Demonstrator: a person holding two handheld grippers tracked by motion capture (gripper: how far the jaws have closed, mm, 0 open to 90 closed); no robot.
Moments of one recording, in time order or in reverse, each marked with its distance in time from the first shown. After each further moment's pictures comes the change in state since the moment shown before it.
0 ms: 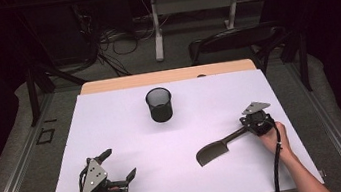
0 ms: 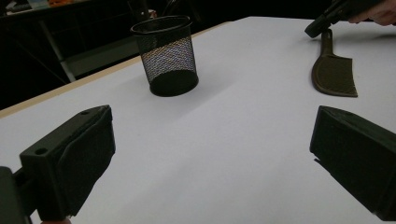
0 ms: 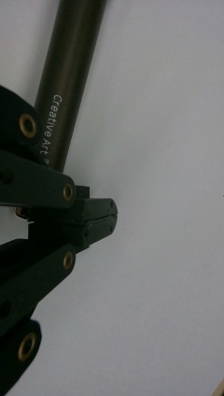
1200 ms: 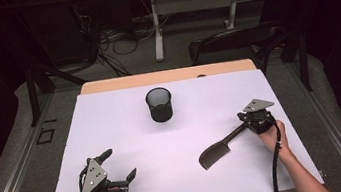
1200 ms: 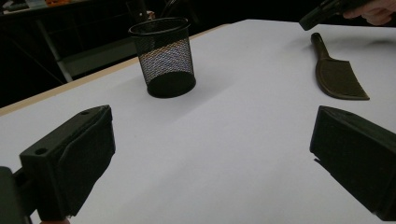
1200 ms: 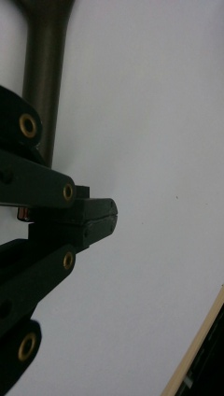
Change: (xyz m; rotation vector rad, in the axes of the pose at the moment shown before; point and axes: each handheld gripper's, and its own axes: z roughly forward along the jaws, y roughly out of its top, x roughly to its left) left arm 0.000 0.000 0.000 -0.009 -0.009 -0.014; right arm 0.000 0.009 -0.010 -0.116 0.006 0.021
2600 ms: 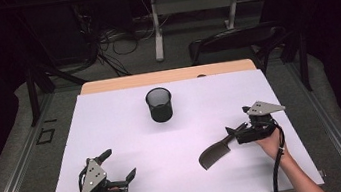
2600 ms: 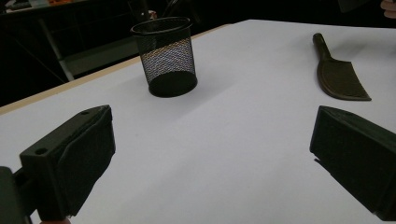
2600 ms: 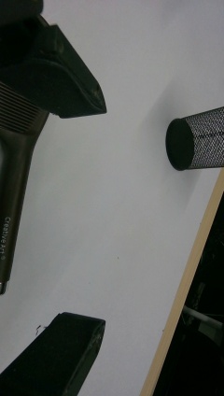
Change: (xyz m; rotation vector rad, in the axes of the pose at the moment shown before) left arm 0.000 0.000 -0.001 0.000 0.003 -0.004; right arm 0.020 0.012 -0.033 -0.211 0.190 0.070
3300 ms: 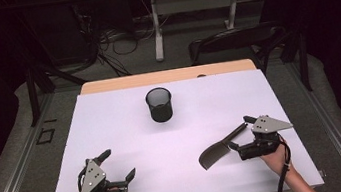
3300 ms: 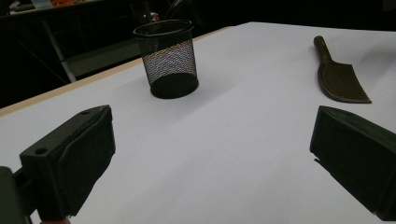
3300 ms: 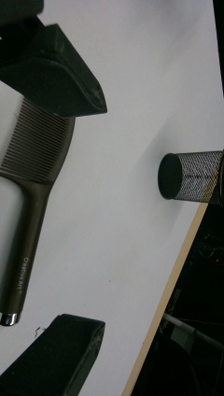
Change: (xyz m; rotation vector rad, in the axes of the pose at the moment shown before) left arm -0.001 0.000 -0.002 -0.009 0.010 -0.005; right arm 0.035 -0.009 -0.030 -0.081 0.021 -0.068
